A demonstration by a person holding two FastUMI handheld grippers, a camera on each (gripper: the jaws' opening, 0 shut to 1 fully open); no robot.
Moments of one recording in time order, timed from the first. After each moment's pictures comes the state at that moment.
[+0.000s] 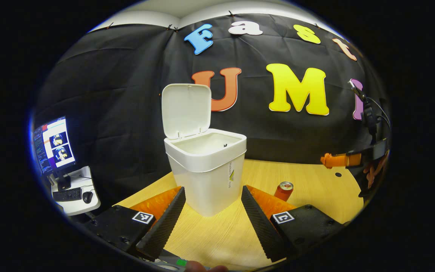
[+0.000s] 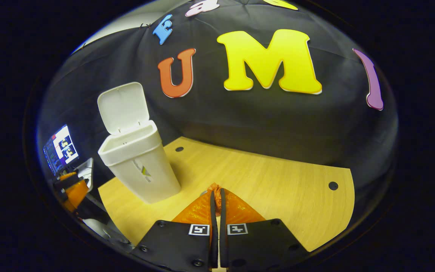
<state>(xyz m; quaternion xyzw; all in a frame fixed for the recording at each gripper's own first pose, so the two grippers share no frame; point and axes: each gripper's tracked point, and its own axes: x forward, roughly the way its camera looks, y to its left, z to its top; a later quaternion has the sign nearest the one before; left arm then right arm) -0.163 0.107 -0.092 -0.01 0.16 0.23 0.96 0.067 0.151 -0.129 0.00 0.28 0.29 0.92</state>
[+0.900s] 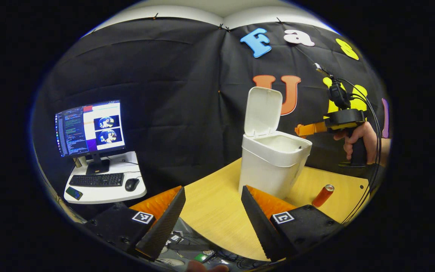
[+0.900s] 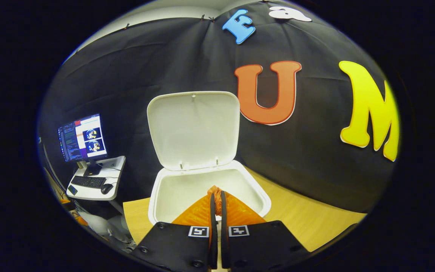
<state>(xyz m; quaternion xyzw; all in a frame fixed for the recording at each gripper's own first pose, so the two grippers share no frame) -0.302 0.219 -0.078 -0.05 0.15 0.39 0.91 0.053 0.454 -0.096 -0.06 0.21 0.46 0.86</state>
